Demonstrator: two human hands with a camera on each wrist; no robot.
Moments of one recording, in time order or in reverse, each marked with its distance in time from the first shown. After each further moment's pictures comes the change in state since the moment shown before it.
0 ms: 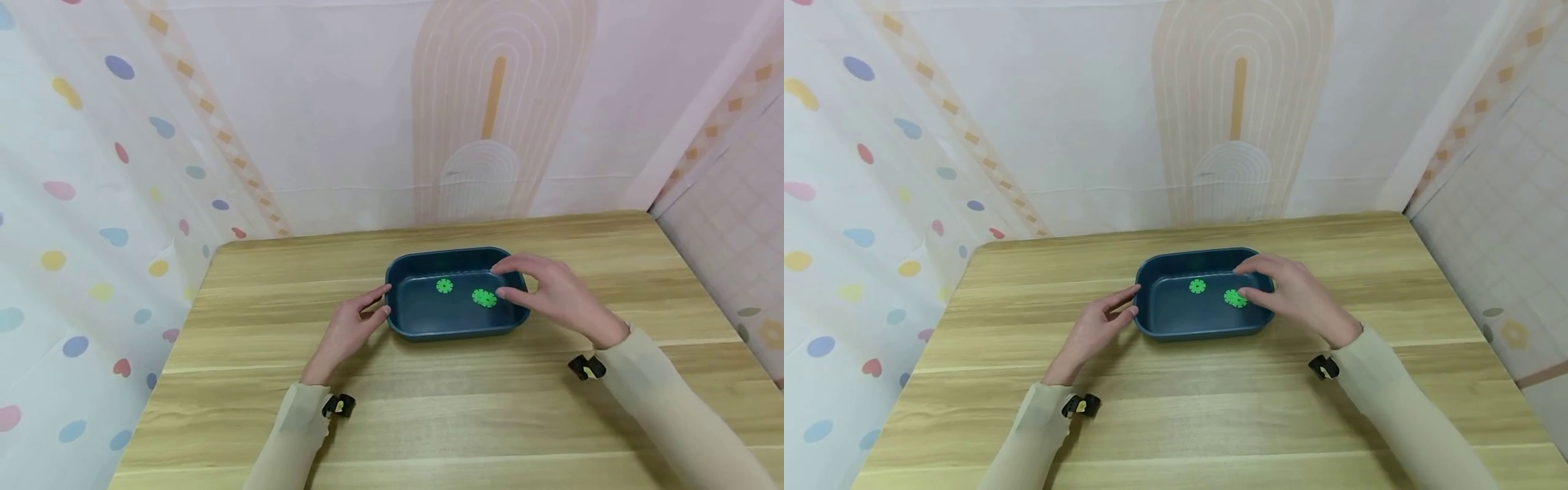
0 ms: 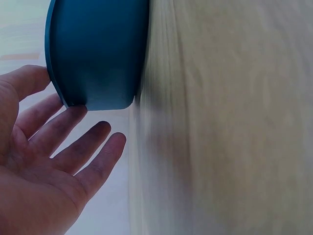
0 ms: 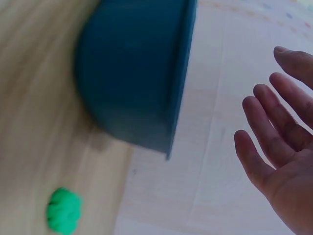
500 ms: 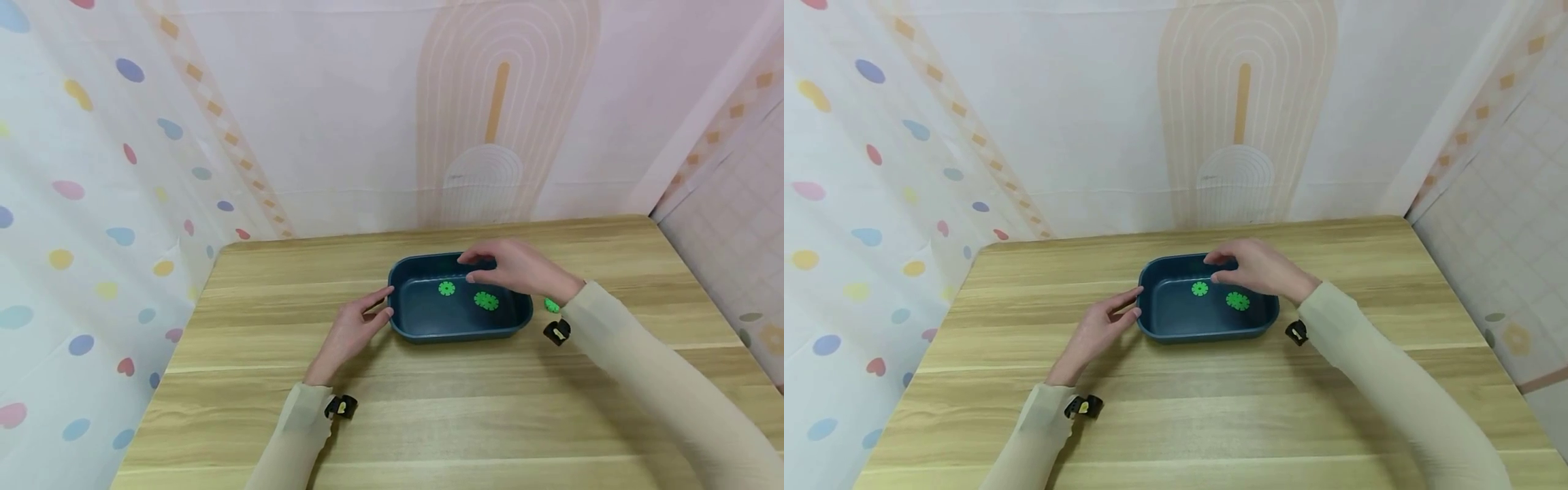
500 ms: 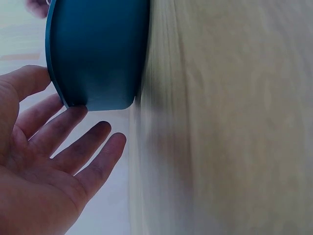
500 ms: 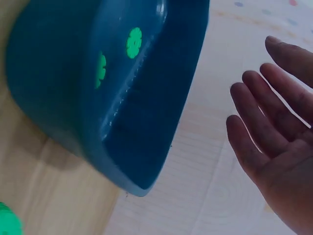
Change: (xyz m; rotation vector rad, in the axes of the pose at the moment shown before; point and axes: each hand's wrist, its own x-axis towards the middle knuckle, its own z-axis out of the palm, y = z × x) left_hand 0.002 -0.001 0.004 -0.001 0.003 0.007; right_hand 0.069 -0.006 0.004 0.007 -0.305 0.097
